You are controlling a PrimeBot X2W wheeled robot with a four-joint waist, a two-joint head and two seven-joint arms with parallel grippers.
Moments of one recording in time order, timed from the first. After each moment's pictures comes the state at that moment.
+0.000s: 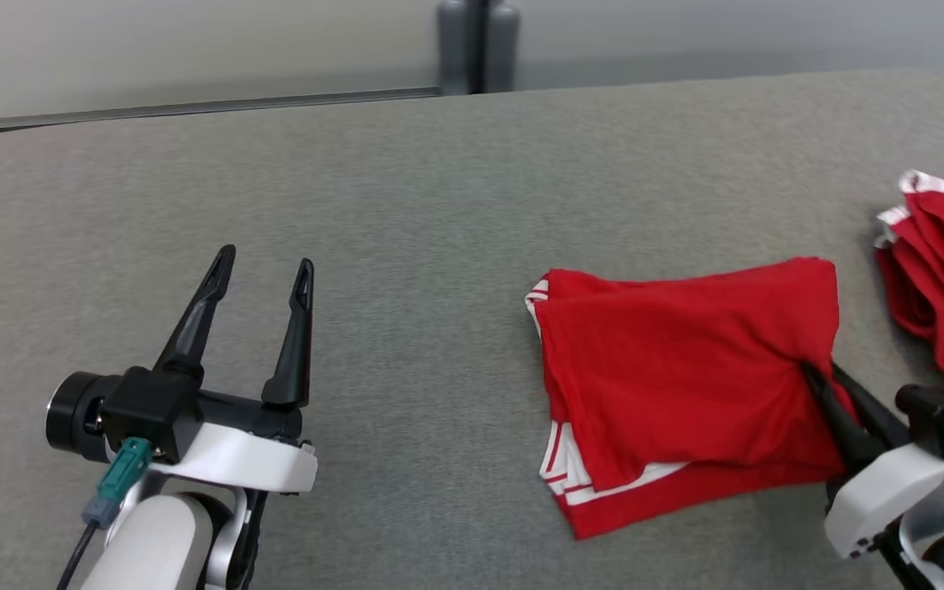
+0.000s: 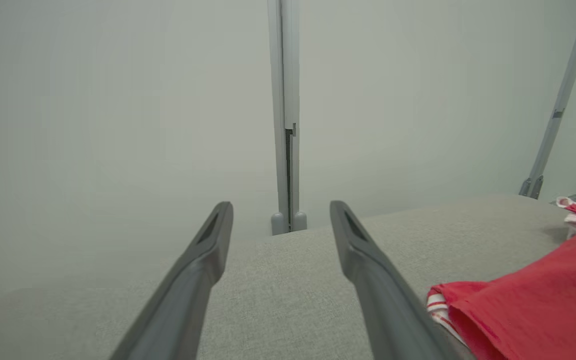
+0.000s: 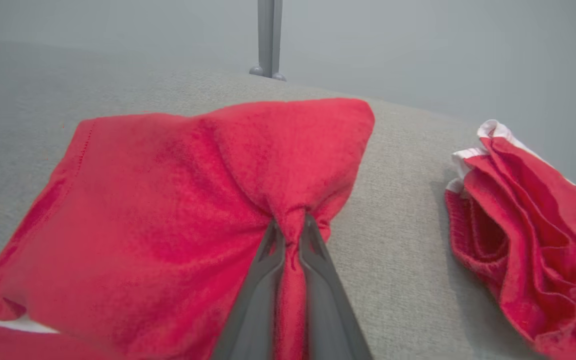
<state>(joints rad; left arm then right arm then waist) -0.21 0.25 -0.33 -0.03 -0.31 0.13 -0.19 -0.06 -0.35 0.18 0.08 0.25 0.13 0.13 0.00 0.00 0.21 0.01</state>
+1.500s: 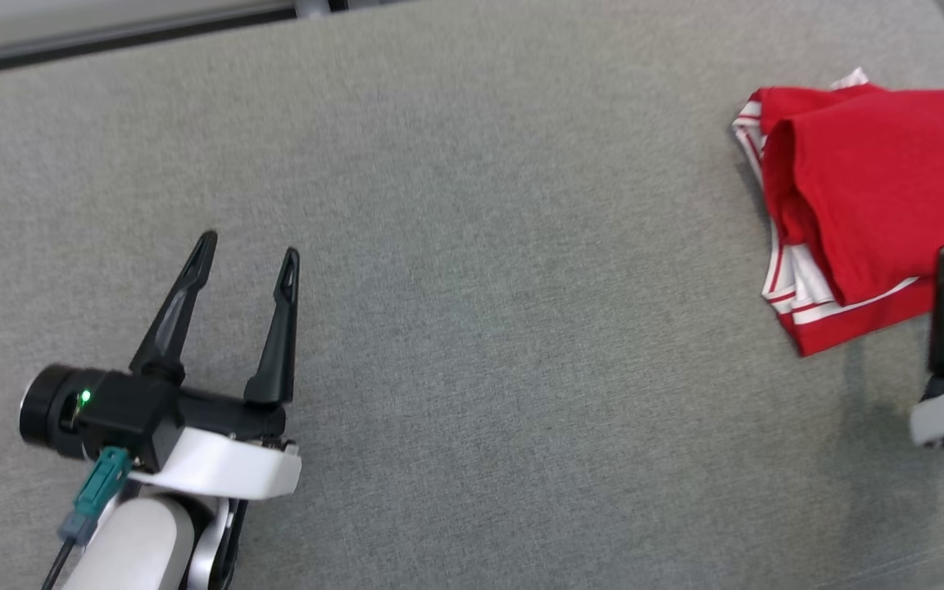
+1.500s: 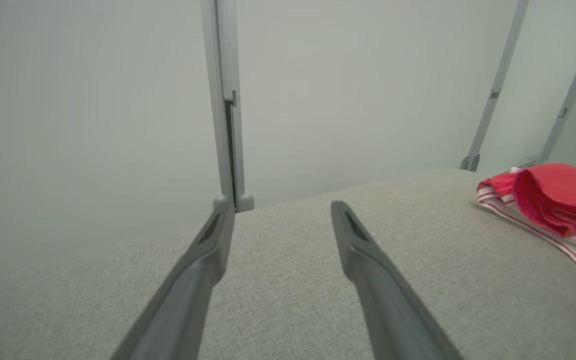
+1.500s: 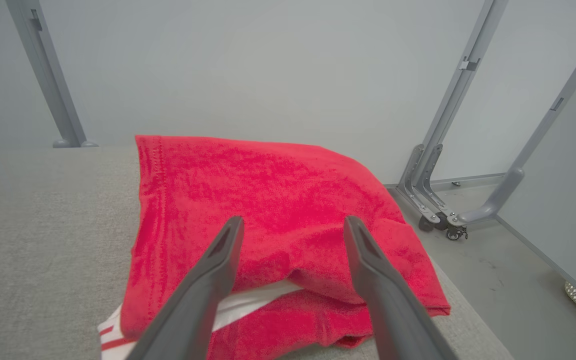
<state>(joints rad) -0.22 0.31 -0.33 -0.09 -0.31 0.15 -0.20 -0.34 -0.31 -0.06 0.46 0.26 0.13 -0.26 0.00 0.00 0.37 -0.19</state>
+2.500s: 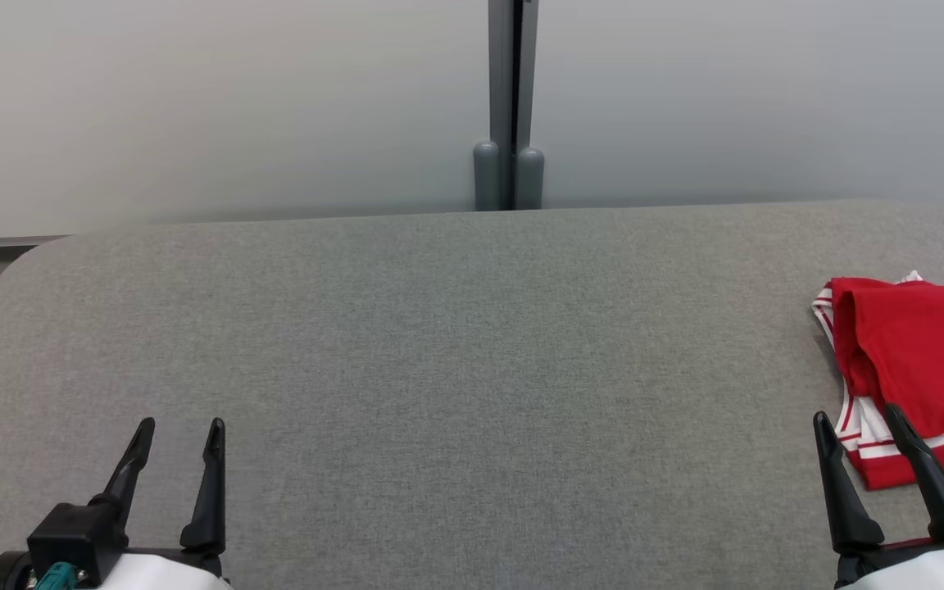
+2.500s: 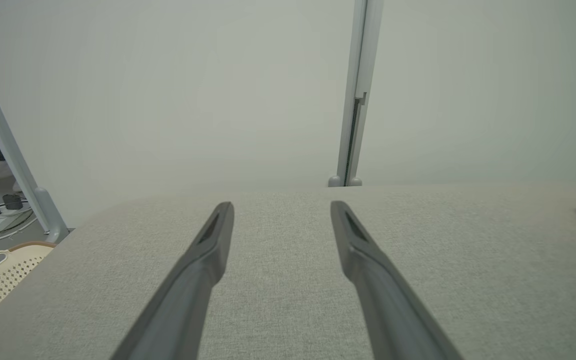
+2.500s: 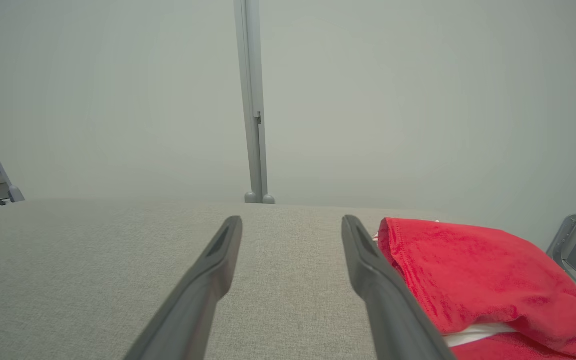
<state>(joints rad) 0.07 0.36 -0.26 -0.01 -0.44 0.18 -0.19 0.16 -0.14 -0.02 -0.14 0.17 0.13 0.00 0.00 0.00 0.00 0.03</state>
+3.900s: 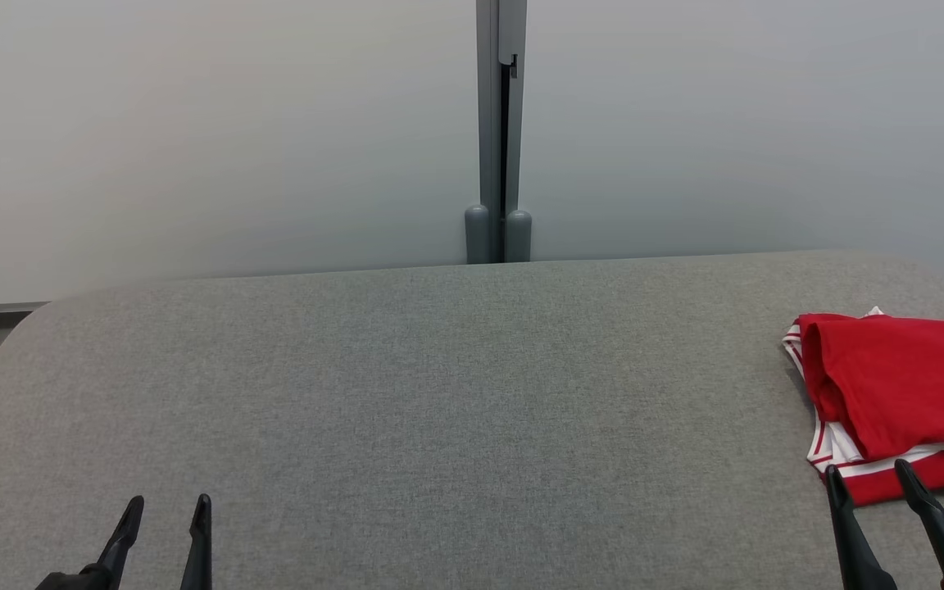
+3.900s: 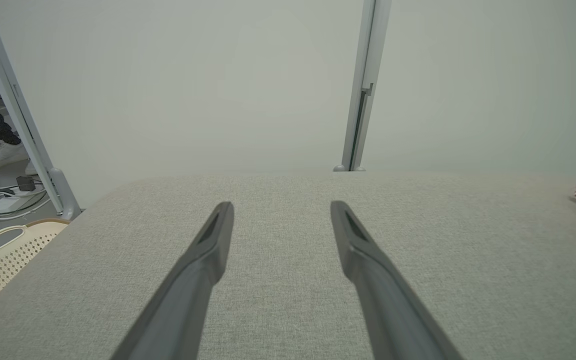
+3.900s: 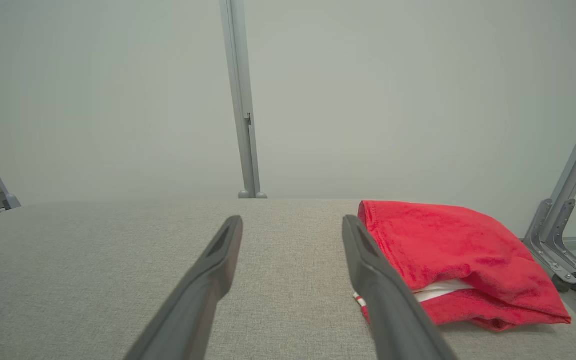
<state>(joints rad) 0.20 0.38 -0.25 0.03 -0.50 0.17 -0.22 0.28 -0.14 -0.03 -0.17 0.21 0.13 0.03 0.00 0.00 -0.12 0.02</state>
